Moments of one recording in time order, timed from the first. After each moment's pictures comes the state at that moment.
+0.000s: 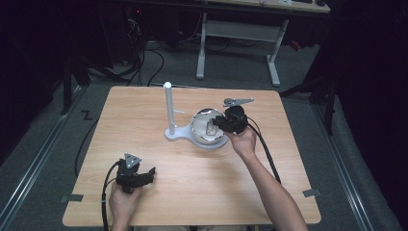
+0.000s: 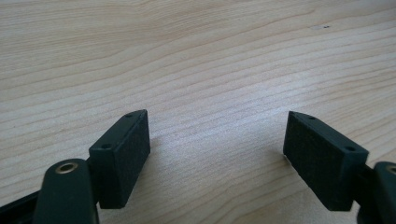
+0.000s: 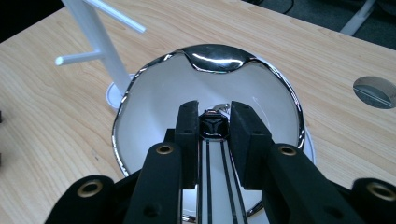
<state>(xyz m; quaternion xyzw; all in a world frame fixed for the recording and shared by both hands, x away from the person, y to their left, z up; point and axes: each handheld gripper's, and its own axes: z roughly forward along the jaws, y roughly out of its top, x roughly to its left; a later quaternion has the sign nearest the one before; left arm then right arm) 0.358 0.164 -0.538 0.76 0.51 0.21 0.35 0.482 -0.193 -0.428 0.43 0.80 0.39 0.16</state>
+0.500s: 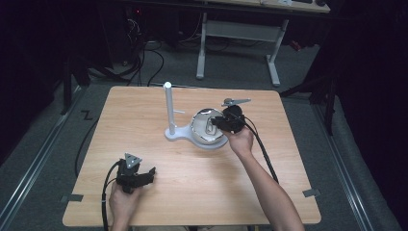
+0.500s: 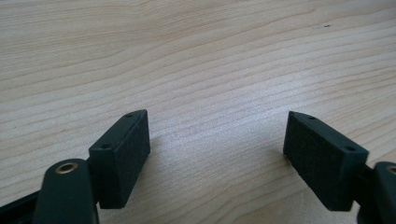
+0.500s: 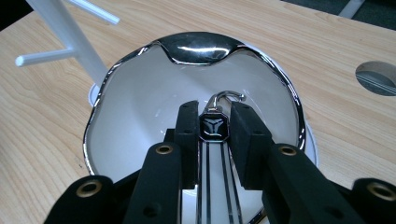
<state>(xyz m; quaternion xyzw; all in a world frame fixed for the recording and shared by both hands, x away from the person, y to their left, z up) 0.358 0.164 -0.538 0.76 0.50 0.21 0.35 0.495 -0.190 -0.442 0.46 0.79 0.38 0.15</state>
